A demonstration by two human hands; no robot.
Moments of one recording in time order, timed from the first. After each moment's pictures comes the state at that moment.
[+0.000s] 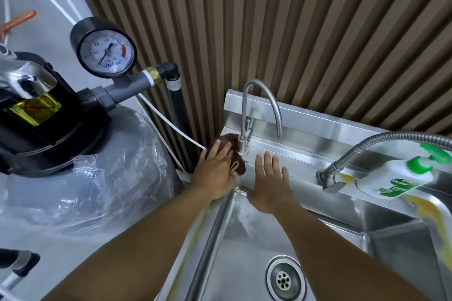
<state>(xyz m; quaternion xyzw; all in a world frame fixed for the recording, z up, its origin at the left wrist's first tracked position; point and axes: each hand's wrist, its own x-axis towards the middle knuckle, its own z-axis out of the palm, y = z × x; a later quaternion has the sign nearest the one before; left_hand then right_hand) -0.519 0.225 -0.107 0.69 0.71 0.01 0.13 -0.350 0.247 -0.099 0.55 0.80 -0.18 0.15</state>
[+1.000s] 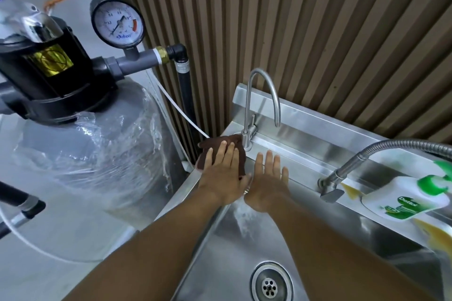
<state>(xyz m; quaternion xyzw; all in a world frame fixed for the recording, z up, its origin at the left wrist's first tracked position) -0.465 0.205 -0.114 0.61 0.78 -0.03 0.10 -0.340 0.249 -0.102 0.52 0.82 -0.17 0.16</state>
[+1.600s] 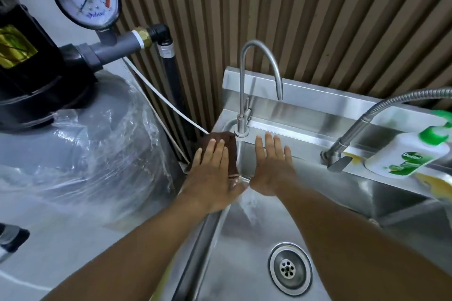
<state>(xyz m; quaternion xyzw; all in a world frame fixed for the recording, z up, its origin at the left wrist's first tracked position) -0.498 0.162 -0.118 0.68 0.72 -0.04 0.09 -0.345 0.244 -0.110 0.54 0.81 -0.14 0.16</state>
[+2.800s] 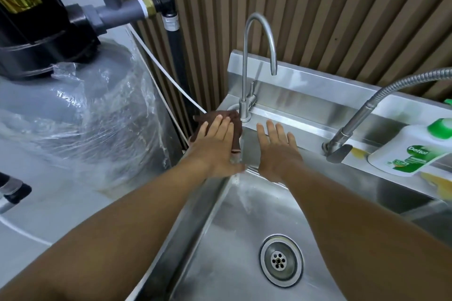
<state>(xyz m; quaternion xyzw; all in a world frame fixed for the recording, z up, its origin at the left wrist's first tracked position) -0.489 0.190 -0.112 0.67 0.73 -0.08 0.10 -0.323 0.257 -0.126 0.49 0.86 -0.08 0.14</state>
